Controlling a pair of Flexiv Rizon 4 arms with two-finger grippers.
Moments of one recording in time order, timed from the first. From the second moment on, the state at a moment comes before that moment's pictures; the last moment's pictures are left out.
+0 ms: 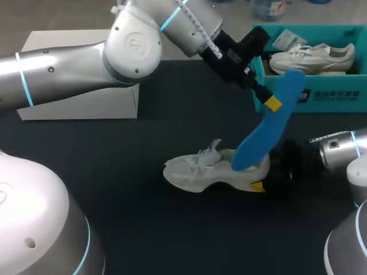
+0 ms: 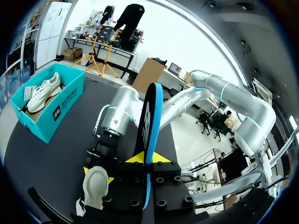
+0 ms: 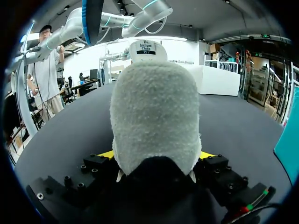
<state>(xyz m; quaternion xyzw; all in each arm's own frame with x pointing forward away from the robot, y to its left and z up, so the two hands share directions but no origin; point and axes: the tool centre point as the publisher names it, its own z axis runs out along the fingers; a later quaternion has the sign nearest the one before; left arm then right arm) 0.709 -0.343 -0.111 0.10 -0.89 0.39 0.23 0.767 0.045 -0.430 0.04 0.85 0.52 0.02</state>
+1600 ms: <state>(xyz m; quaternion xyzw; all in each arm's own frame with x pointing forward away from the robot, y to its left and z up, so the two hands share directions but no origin) 0.575 -0.237 0.052 0.11 -0.74 0.54 0.39 0.767 0.045 -0.430 0.04 0.85 0.52 0.02</state>
